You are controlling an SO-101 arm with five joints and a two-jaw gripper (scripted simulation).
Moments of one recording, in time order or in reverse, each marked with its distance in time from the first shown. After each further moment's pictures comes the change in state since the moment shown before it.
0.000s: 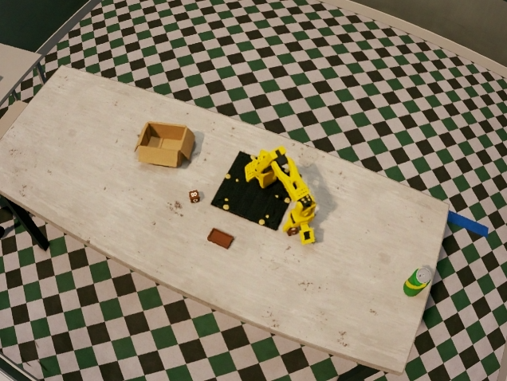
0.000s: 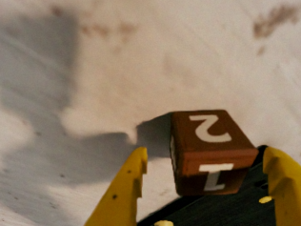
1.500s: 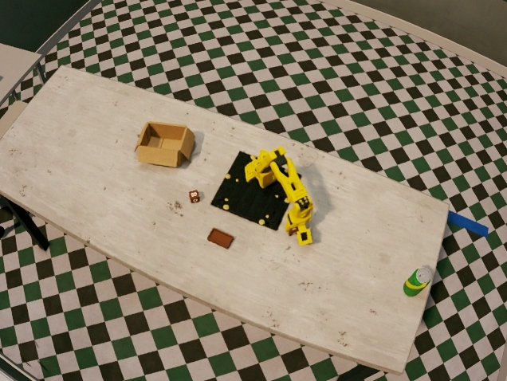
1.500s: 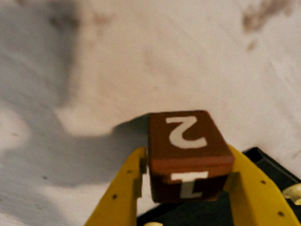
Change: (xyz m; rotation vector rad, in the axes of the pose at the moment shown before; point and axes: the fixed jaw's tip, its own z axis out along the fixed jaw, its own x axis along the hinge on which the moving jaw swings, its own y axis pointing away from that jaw) arm 0.003 -0.009 0.004 0.008 0.022 -0.013
